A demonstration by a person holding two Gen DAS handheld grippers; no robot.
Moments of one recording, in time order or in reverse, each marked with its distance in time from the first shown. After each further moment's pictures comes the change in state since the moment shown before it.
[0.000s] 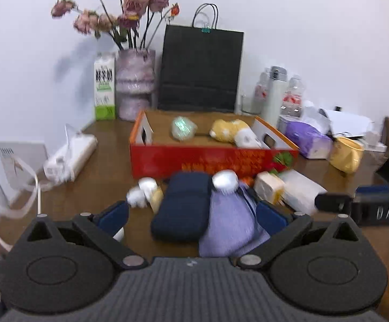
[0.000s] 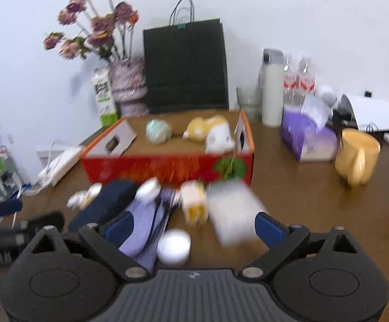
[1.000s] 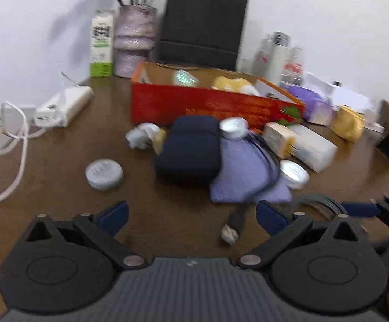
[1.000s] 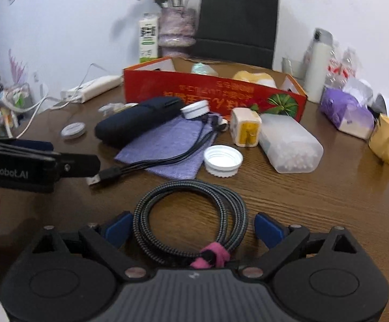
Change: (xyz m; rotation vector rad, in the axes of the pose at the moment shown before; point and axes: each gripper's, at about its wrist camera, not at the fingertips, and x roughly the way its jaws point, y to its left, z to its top) left arm 0.032 0.020 -0.040 -0.022 0.107 -0.001; right arm 0.029 0.037 -0.073 -0.179 0.106 0.069
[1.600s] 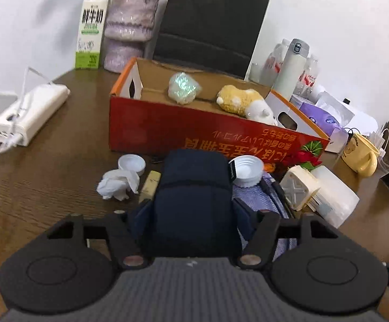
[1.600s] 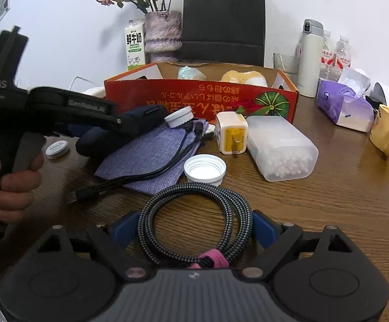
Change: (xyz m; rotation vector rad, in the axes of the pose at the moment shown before) left arm 0.072 0.013 0.054 -0.073 0.037 -0.081; right arm 0.014 -0.017 0.011 0.031 -0.018 0.005
